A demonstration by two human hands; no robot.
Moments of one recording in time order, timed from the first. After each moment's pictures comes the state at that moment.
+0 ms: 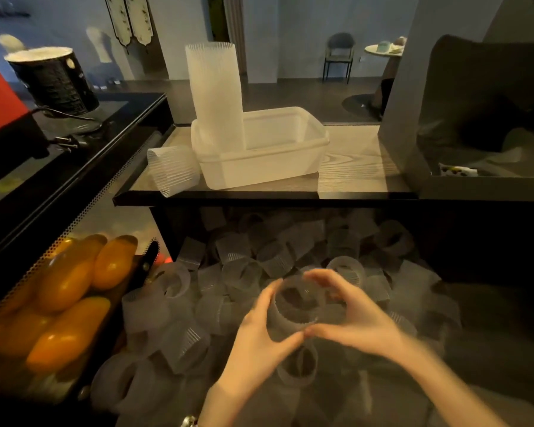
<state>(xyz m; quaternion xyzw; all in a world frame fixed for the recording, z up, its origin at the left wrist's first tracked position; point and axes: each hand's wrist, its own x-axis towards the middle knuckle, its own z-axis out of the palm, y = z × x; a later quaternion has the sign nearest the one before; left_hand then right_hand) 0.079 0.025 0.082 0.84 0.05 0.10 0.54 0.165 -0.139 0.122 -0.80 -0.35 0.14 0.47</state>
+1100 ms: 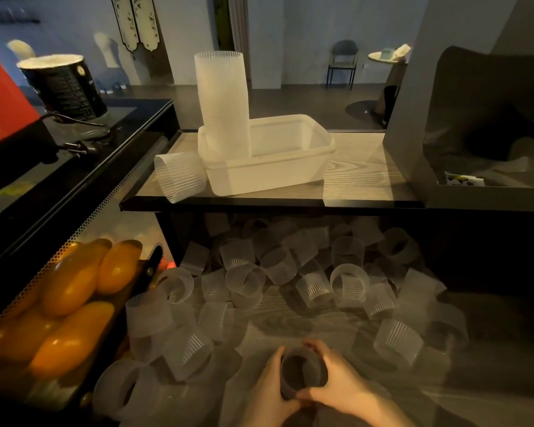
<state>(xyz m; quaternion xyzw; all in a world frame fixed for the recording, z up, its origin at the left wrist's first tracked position) 0.066 0.011 -0.040 0.85 0.14 -0.09 0.50 0.142 -0.136 -0.014 -0.87 -0.21 0.28 0.35</state>
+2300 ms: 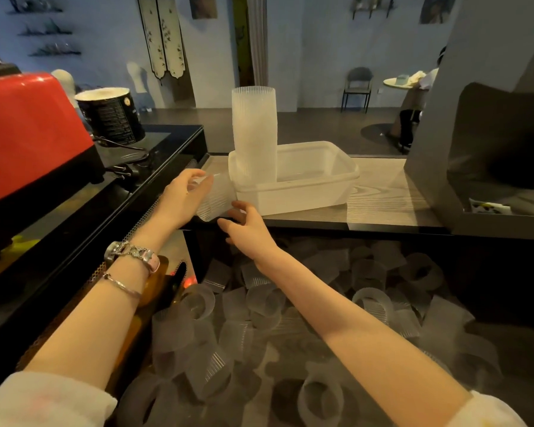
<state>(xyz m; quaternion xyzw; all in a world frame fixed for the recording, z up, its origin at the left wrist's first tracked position) 0.186 0.224 0.234 0.89 0.17 0.22 0.37 0.198 0.076 0.211 -0.68 -0.20 0.24 0.66</state>
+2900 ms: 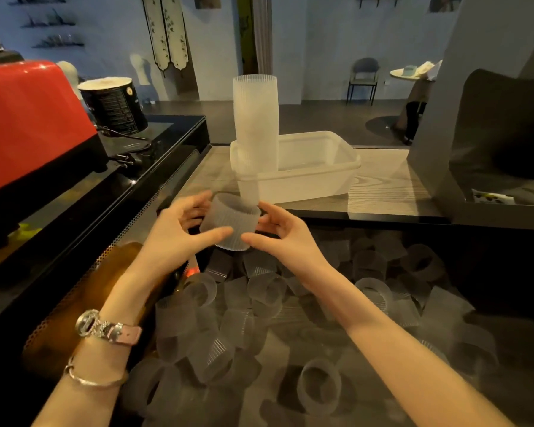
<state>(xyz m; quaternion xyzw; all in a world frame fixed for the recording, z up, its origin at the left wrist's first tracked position) 0.102 0.173 0.224 0.87 0.10 0.22 0.44 0.187 0.005 0.196 -0.67 -0.28 0.18 0.67</state>
